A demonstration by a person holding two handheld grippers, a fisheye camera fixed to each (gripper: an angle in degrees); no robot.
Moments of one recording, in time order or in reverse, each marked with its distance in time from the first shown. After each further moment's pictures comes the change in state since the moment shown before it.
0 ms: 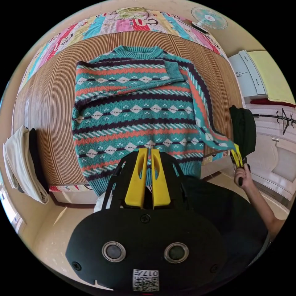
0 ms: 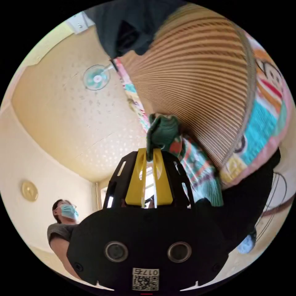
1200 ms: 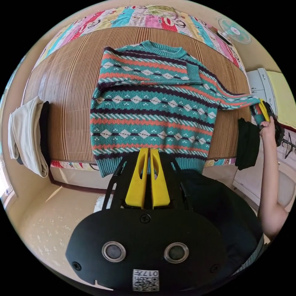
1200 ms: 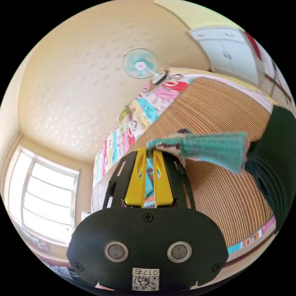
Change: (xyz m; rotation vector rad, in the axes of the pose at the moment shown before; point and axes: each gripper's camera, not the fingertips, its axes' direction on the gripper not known) left arm -0.024 0.062 -0.035 -0.053 -0.010 -0.191; right arm -0.020 0.081 0.357 0.051 0.781 -0.819
